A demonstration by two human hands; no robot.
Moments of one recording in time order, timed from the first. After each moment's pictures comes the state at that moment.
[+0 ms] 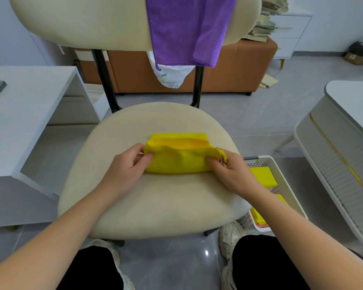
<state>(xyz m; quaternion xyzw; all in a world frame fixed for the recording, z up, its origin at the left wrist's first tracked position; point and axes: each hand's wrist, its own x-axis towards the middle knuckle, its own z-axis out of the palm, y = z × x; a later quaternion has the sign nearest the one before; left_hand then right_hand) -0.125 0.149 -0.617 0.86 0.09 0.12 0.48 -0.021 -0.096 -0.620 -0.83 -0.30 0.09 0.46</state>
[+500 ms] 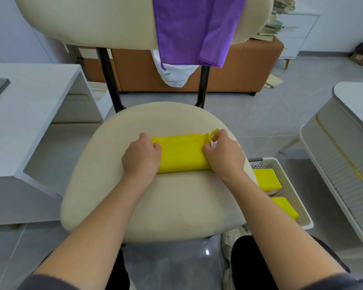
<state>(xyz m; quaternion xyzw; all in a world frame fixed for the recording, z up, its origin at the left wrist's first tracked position) -0.071 0.125 -0.615 0.92 0.34 0.10 0.18 0.000 -0.037 -0.612 -0.96 -0.07 0.00 0.27</state>
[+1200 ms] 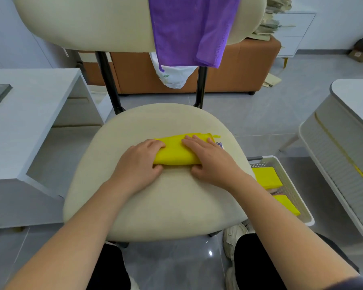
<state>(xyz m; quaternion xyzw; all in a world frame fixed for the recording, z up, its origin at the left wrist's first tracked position) -0.099 0.145 -0.615 0.99 0.02 0.09 0.14 -0.011 -0.047 -0.613 -0.89 -0.43 0.04 0.16</state>
